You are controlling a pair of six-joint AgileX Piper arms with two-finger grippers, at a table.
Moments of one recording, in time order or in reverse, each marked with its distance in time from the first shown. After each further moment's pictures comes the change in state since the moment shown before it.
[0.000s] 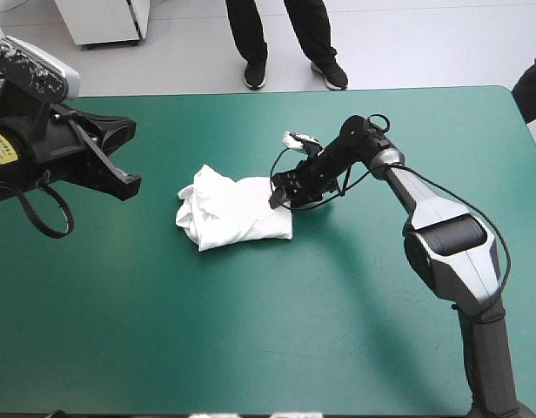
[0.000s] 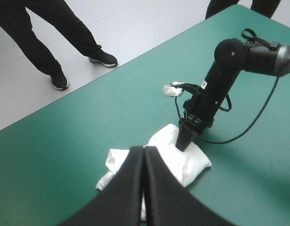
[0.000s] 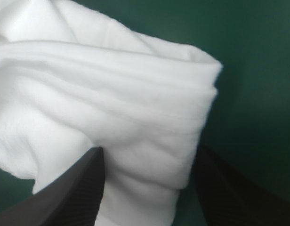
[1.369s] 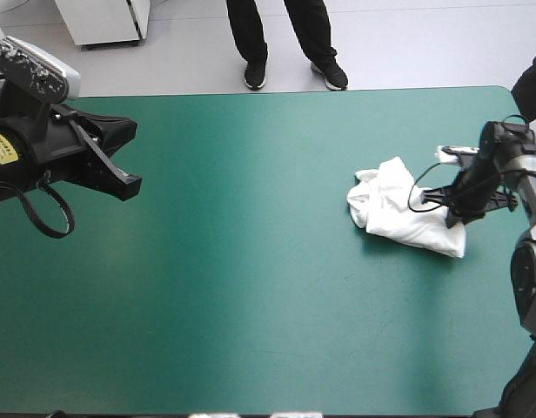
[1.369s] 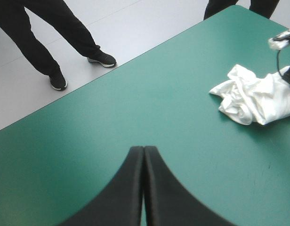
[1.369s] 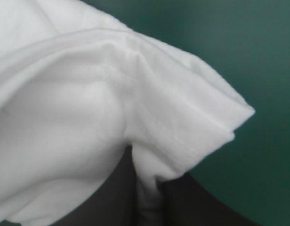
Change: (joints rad) left arm 0.000 0.000 0.000 -0.004 0.000 0.000; right arm -0.486 -0.419 0.505 -0.664 -0.005 0.145
